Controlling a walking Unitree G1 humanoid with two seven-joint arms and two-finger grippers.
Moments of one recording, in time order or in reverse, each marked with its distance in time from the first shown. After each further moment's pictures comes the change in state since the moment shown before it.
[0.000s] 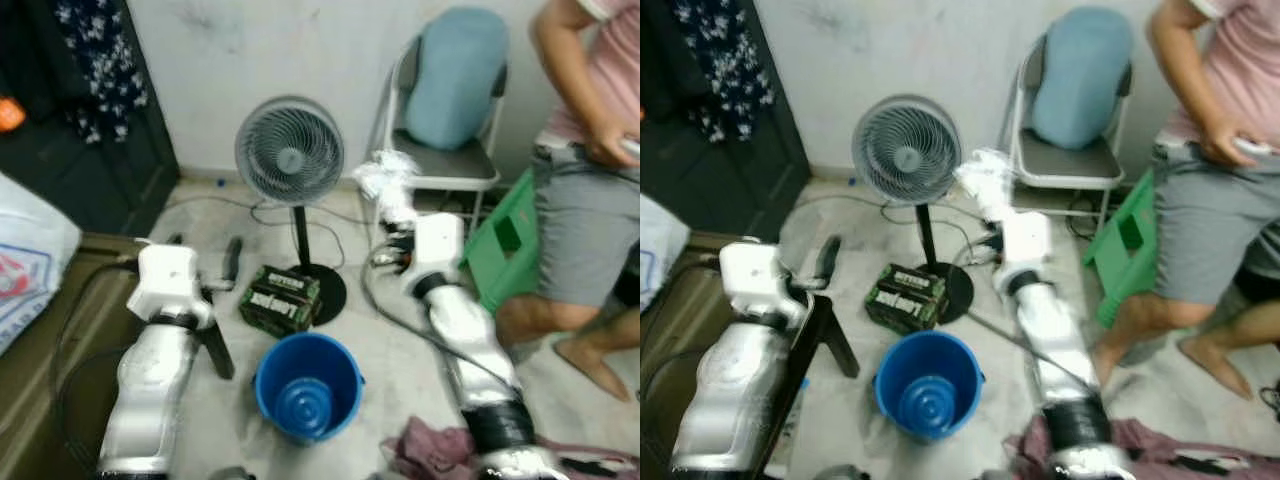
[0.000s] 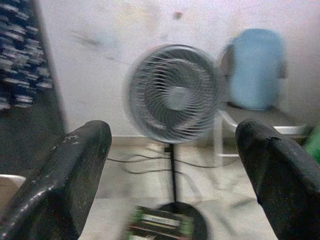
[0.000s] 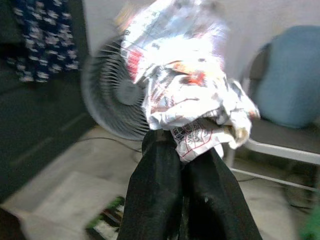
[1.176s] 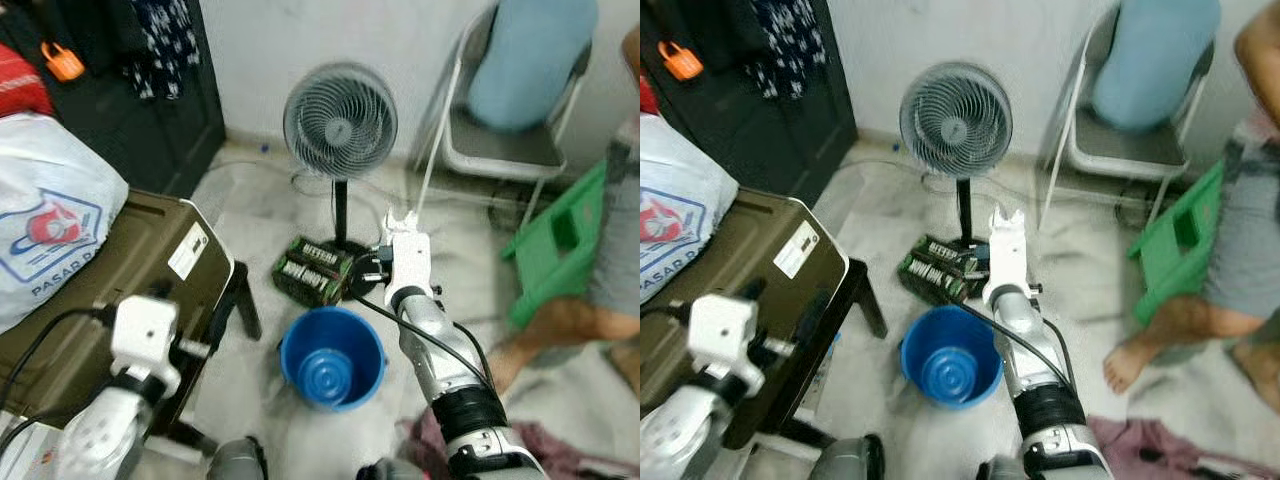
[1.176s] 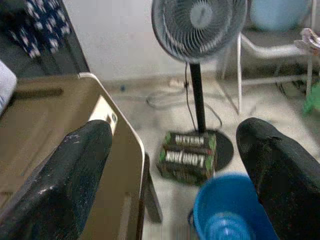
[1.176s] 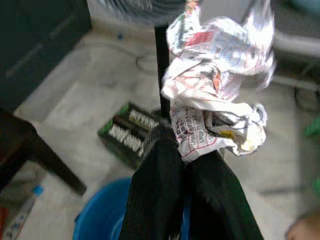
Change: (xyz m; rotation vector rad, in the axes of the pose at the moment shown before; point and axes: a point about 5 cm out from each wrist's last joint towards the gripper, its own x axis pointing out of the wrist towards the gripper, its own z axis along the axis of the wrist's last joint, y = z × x) left arm -0.081 0.025 0.008 0.143 0.171 -0.107; right arm 0.013 0.030 -0.046 0.038 0.348 -0.160
